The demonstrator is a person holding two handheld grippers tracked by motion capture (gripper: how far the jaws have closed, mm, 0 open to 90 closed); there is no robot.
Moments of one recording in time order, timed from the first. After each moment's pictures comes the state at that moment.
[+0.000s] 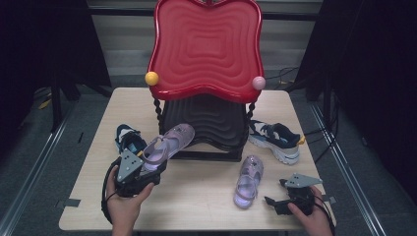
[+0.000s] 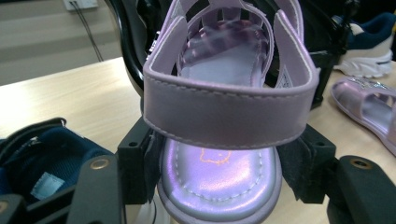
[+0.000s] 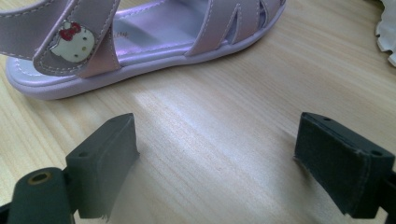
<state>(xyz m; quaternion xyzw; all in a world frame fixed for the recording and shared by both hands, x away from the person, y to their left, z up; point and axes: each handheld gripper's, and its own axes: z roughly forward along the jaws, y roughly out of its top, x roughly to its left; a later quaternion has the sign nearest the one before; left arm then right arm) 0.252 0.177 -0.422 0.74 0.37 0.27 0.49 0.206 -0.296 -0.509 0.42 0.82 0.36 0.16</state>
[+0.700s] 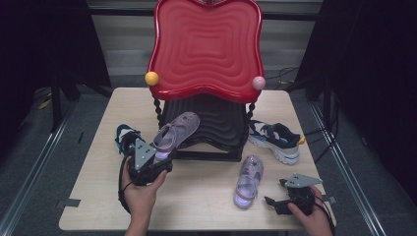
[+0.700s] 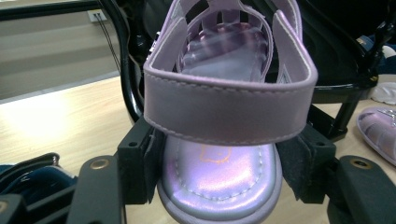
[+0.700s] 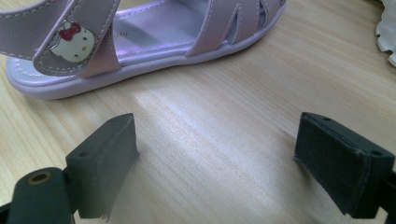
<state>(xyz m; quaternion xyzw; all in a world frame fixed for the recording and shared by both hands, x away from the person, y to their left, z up) 0.272 0.143 -0.417 0.72 0.40 0.29 0.49 0.206 -0.296 -0.509 0.42 0.82 0.36 0.16</state>
